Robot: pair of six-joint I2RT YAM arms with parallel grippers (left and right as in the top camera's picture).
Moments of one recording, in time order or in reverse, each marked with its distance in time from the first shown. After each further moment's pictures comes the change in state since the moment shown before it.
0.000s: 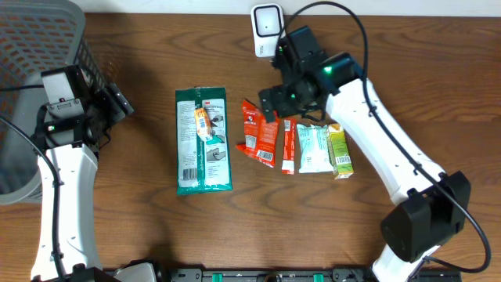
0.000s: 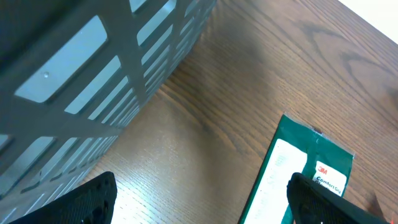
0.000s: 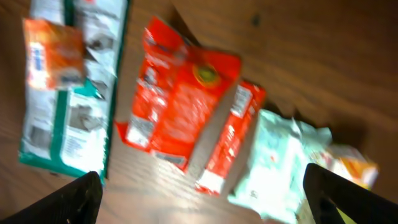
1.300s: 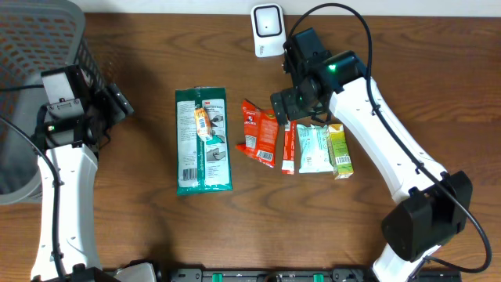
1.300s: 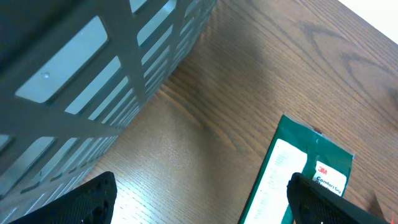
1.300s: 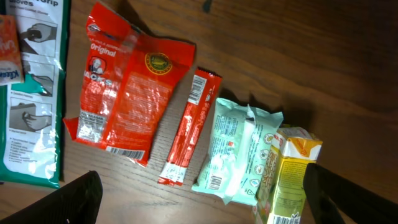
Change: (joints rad) left arm 0.000 0.000 0.000 0.000 0.000 0.000; right arm -0.010 0.000 0.000 -0.043 0.131 -0.015
